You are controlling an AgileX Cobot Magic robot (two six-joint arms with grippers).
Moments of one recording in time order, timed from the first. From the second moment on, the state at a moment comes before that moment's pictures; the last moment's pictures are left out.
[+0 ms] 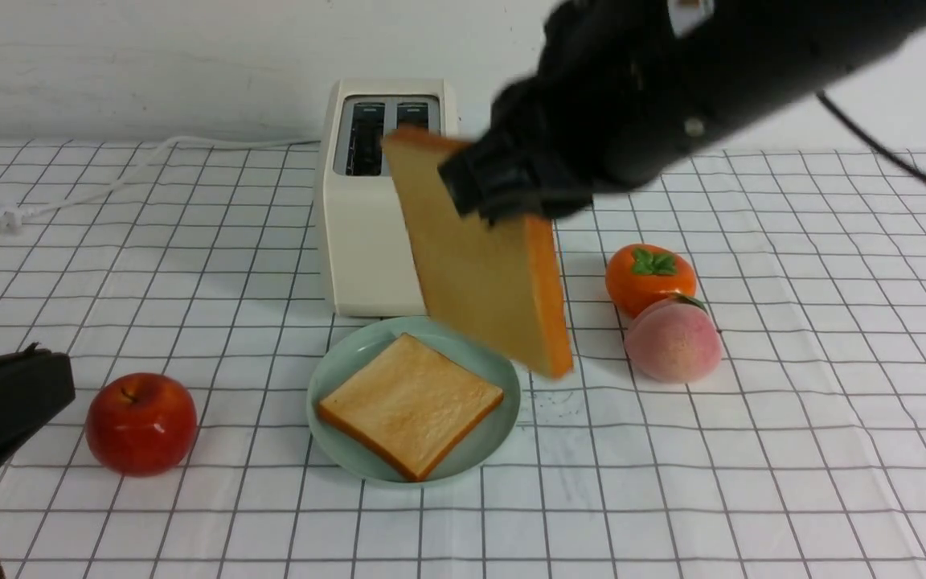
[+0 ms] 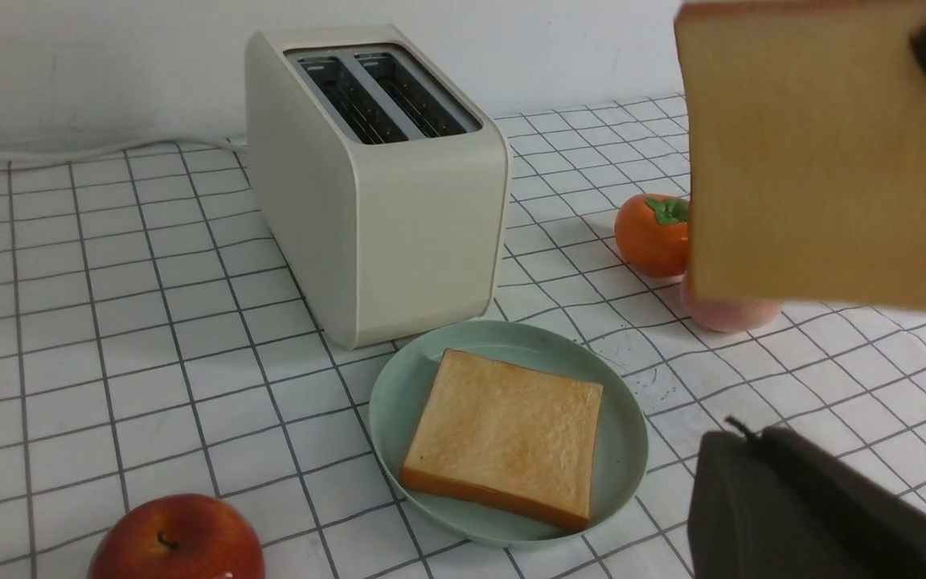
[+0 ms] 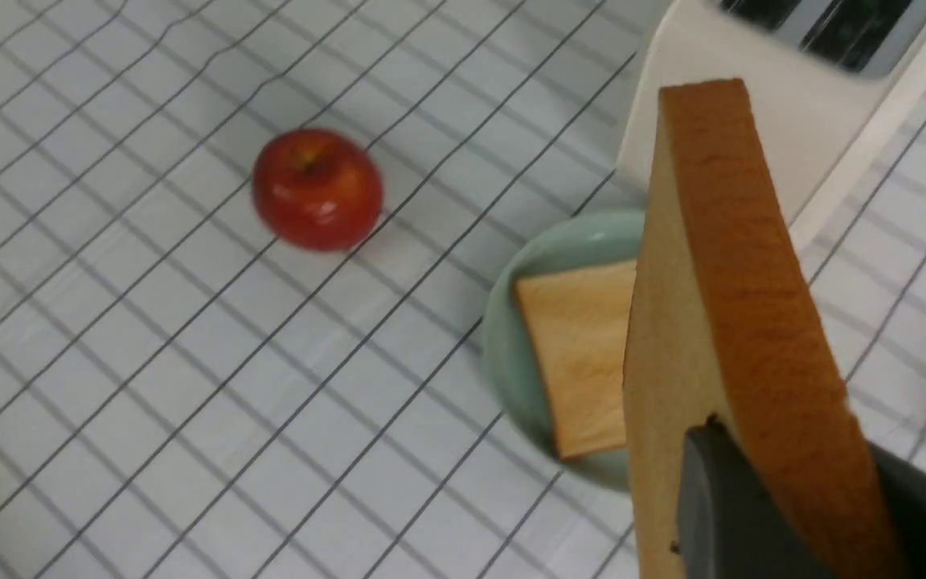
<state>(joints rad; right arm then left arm) 0.76 1.52 -1.62 0.11 0.93 0.13 -0.77 0.48 -0.61 0.53 0.51 -0.68</state>
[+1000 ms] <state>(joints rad) 0.40 2.05 -1.50 1.17 0.72 -0.58 -0.77 0.48 -0.61 0.53 0.53 -0.68</state>
